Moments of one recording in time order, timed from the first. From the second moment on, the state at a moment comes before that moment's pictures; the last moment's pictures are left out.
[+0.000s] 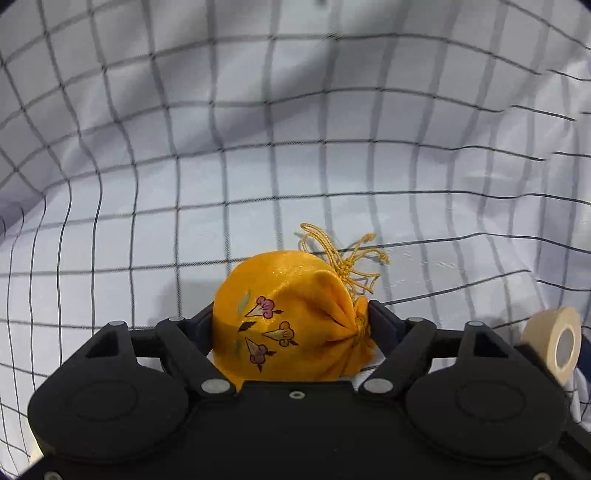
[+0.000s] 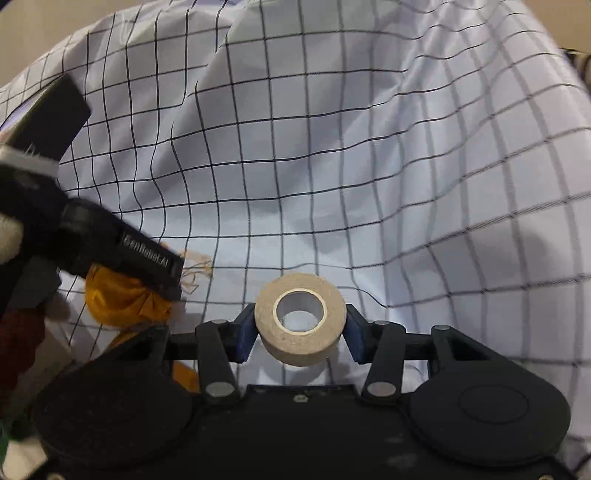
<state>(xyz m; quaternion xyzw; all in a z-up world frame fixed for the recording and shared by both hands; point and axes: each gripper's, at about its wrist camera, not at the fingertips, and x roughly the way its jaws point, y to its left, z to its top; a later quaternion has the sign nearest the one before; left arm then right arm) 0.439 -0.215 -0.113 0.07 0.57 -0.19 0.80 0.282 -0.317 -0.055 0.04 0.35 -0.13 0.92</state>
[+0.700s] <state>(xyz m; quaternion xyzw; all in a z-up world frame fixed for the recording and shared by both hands) 0.297 -0.315 -0.072 0.08 0.53 -0.36 0.76 0.130 -0.347 -0.047 0.10 0.38 -0.20 0.90</state>
